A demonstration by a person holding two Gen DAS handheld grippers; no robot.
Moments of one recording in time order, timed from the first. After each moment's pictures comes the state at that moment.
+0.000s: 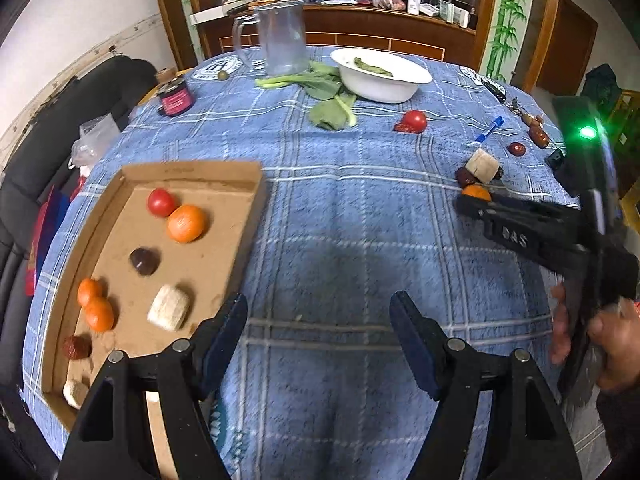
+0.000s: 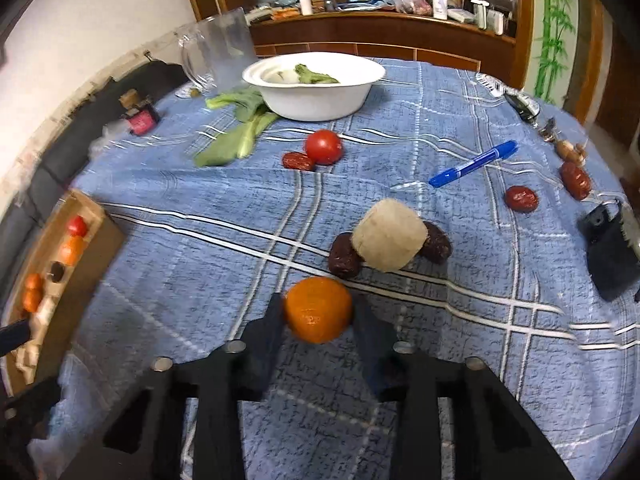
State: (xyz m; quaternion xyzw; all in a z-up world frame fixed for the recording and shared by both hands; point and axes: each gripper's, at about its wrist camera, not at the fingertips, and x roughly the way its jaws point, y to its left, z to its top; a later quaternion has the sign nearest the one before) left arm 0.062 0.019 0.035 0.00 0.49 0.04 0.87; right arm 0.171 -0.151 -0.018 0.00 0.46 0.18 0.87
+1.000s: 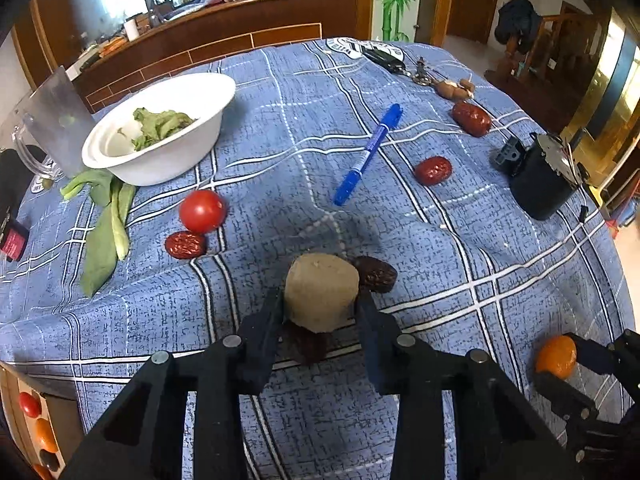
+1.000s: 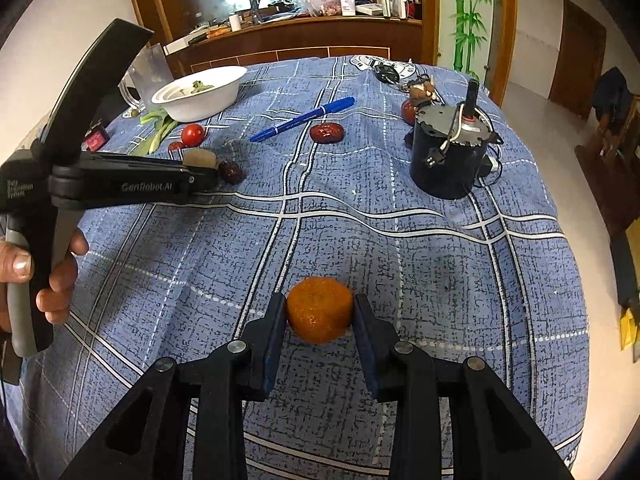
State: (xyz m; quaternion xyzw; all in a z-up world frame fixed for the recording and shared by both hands) left arm 0.222 -0.129 -0.011 0.09 0.49 -0.12 0.86; right arm 0.112 -0.287 -0.015 0.01 0.46 0.10 0.88
